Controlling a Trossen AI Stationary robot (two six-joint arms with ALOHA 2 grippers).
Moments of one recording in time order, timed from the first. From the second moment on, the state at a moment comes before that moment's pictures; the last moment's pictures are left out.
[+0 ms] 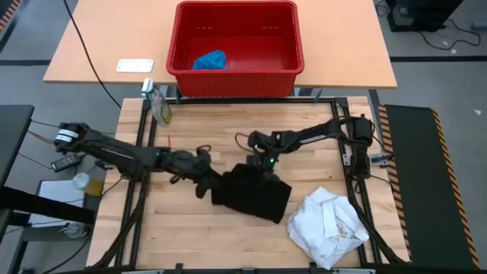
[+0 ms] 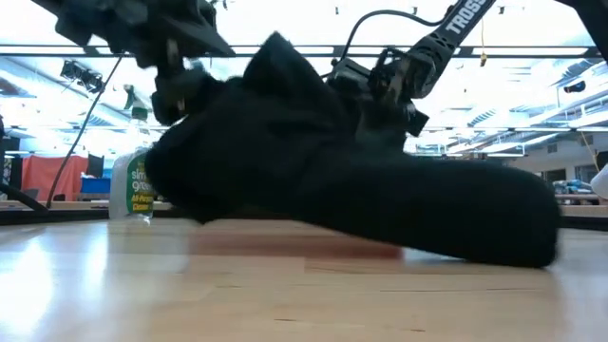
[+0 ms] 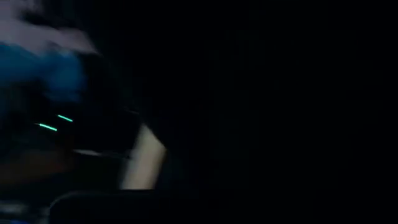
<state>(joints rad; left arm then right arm) -0.18 1.16 0.59 0.13 0.02 -0.73 -0.18 1.93 1.07 -0.11 -1.04 0.09</state>
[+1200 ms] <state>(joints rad) -0.60 1.54 0.63 0.55 -0.31 -1.27 -0.31 1.86 1.07 -0.13 -1.19 0.41</state>
